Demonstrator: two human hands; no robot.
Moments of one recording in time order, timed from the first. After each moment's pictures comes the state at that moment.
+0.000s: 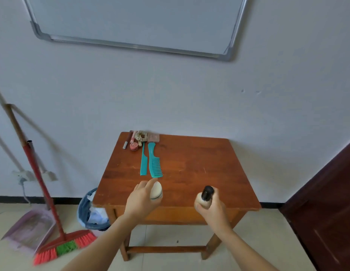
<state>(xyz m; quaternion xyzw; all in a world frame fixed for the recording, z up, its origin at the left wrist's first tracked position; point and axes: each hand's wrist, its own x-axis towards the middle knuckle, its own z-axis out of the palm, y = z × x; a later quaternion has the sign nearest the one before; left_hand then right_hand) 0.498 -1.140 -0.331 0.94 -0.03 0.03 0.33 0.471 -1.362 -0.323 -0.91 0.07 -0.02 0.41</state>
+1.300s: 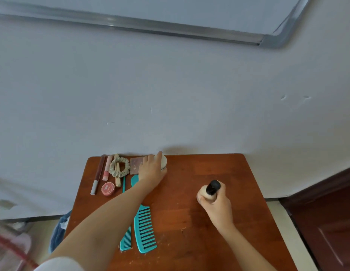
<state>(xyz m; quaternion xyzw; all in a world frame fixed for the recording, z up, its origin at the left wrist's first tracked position) 0.843 -1.183 -0.364 0.98 -0.04 -0.04 0.21 0.717 -1.371 -0.342 -0.89 0.17 -0.03 0.42</state>
